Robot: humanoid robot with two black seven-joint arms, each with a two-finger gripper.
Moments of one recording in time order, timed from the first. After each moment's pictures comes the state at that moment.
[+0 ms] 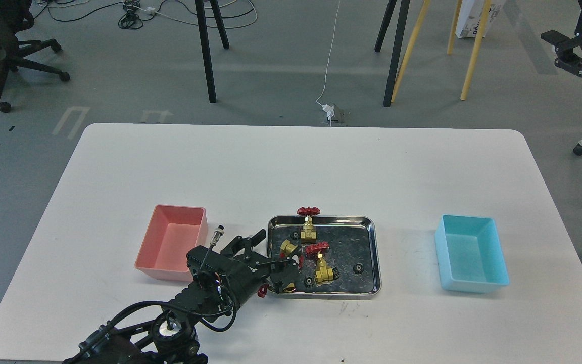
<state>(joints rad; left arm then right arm) -0.30 0.09 -0.46 -1.00 2.18 0.38 0.02 1.02 -0.87 0.63 1.04 -0.35 0.15 -0.15</state>
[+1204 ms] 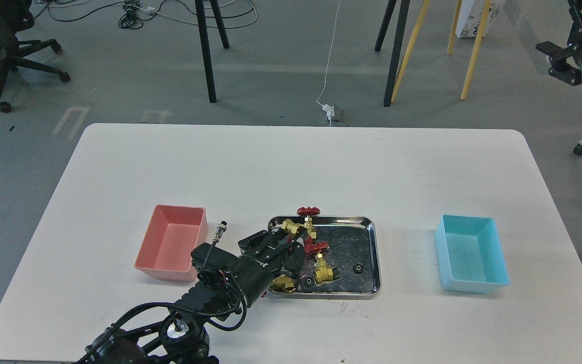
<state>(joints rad) -0.26 0.13 -0.51 -1.22 2.18 0.39 0.07 1.02 -0.82 0.61 0.96 -0.35 0.15 -0.14</state>
